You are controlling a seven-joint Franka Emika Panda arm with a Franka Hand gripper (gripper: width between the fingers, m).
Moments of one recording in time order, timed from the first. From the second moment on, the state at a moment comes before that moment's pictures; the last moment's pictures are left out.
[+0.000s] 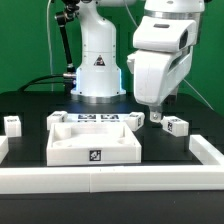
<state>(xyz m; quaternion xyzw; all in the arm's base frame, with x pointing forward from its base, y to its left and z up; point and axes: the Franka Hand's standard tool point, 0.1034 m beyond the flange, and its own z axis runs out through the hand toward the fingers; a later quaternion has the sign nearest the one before) 0.563 0.075 0.088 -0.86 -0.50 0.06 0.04</state>
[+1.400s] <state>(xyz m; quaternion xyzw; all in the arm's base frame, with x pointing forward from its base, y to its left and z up) 0.493 -0.007 0.053 -0.64 -0.77 0.03 0.05</state>
